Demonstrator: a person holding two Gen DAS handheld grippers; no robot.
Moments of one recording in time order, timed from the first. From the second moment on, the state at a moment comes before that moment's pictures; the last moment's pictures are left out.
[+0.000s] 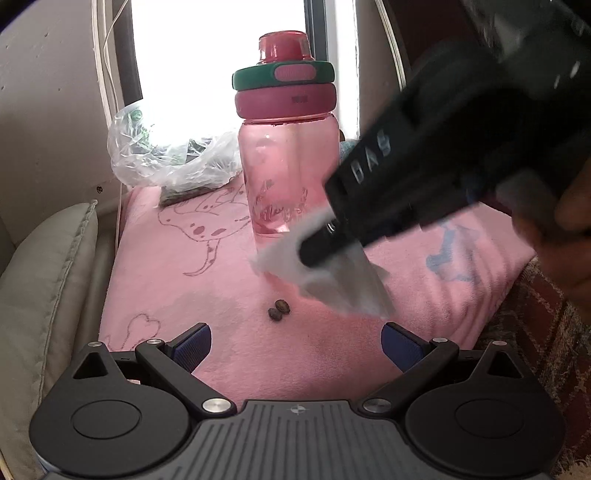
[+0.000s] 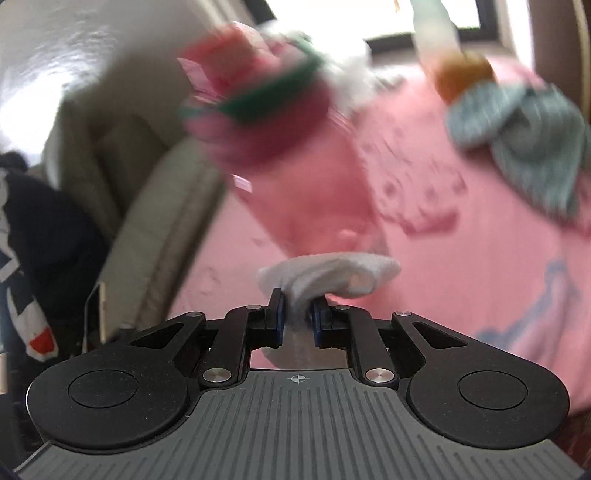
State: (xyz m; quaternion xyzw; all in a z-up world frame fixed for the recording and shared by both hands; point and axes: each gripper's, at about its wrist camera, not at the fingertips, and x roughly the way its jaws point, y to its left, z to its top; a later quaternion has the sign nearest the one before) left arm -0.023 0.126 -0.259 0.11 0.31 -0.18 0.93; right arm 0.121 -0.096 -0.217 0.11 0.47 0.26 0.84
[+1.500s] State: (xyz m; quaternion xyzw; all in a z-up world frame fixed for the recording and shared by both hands) left arm -0.021 0.143 -0.269 0.12 0.35 -0.15 0.92; right arm 0.109 -0.042 -0.213 0.10 0.47 0.26 0.84
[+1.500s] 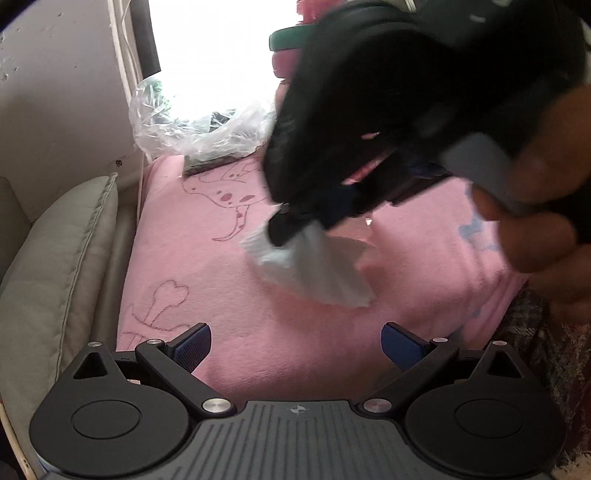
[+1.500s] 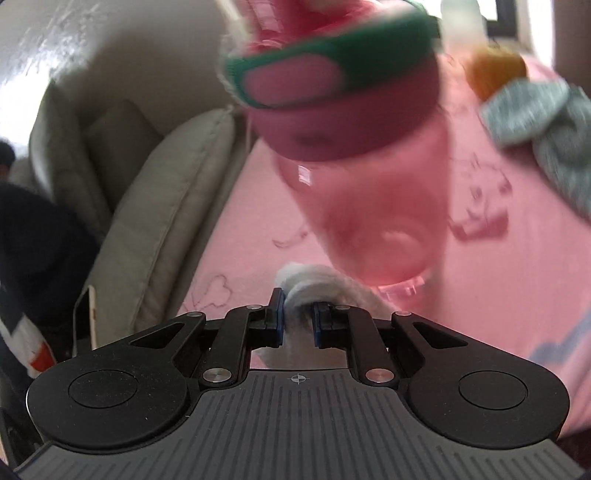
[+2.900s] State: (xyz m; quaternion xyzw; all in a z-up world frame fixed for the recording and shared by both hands) left arm -0.025 0.123 -0.262 0.14 0.34 -0.18 0.91; right arm 0.196 -0.161 -0.218 0.47 0.41 0.27 0.73
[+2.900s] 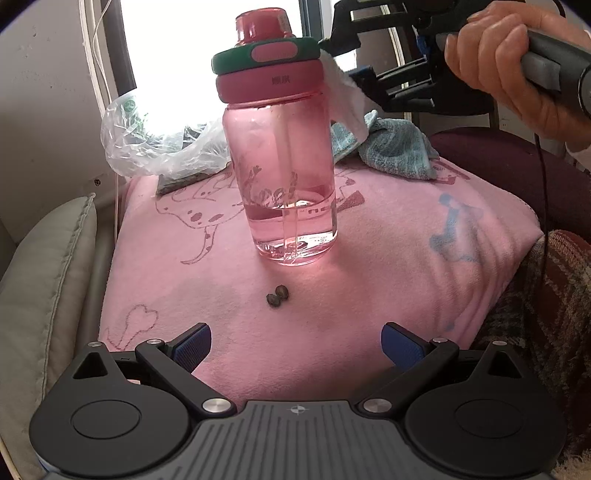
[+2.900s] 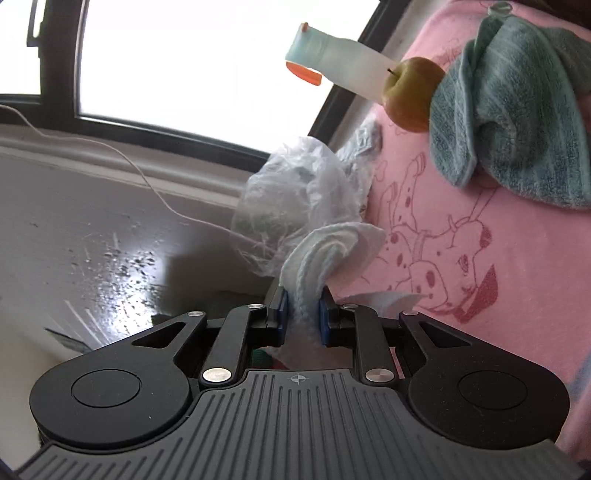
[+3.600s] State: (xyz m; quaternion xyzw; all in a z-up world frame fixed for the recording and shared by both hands) left arm -0.030 0.151 -0.257 0.11 0.33 -0.15 0.93; right arm 0.102 -0.038 -0.172 0.03 0.42 0.30 0.86
